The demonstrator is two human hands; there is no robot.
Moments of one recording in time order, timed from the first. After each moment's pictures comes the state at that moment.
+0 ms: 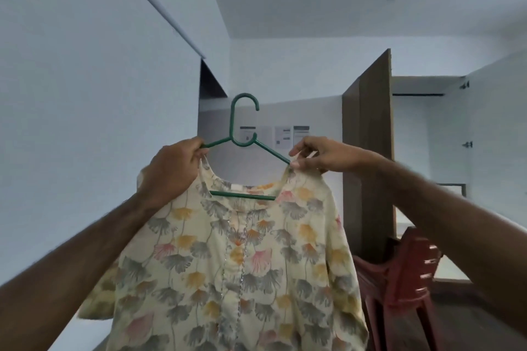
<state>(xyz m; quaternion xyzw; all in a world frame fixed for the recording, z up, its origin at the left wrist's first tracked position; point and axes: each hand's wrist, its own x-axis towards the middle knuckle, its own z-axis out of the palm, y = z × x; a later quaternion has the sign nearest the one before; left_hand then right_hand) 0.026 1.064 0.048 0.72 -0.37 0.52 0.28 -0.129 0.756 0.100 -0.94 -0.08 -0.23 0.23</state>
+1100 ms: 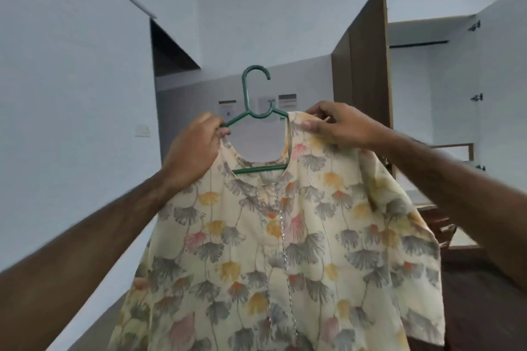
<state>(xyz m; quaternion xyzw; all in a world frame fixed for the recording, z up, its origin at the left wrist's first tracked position) 0.152 0.781 0.065 0.72 -0.44 0.48 0.26 -0.013 0.513 0.096 -0.91 -0.05 -0.35 0.22</state>
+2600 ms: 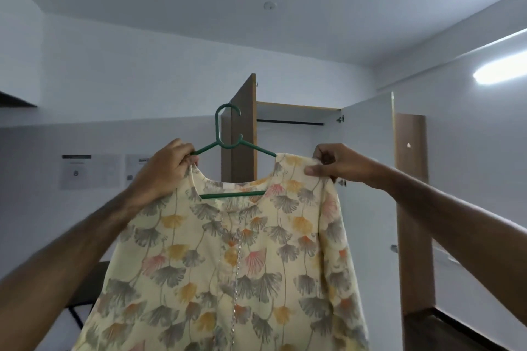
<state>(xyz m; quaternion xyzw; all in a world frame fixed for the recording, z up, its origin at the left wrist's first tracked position) 0.188 0.183 0.490 0.67 -0.55 0.36 0.35 -0.119 -0.070 0.511 -0.92 0.08 -0.30 0.23</state>
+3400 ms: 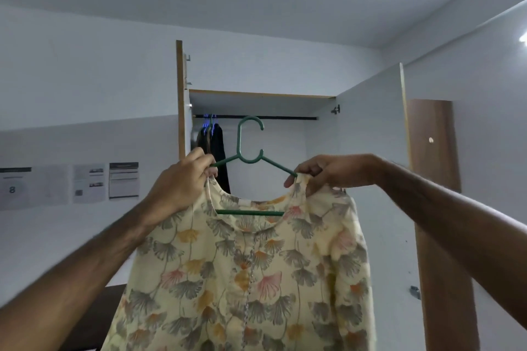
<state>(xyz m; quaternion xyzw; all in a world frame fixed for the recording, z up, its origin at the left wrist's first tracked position) 0.217 -0.338 0.499 0.67 -0.54 0.41 0.29 -0.035 -0.575 0.542 -0.94 0.03 -0.06 0.33</state>
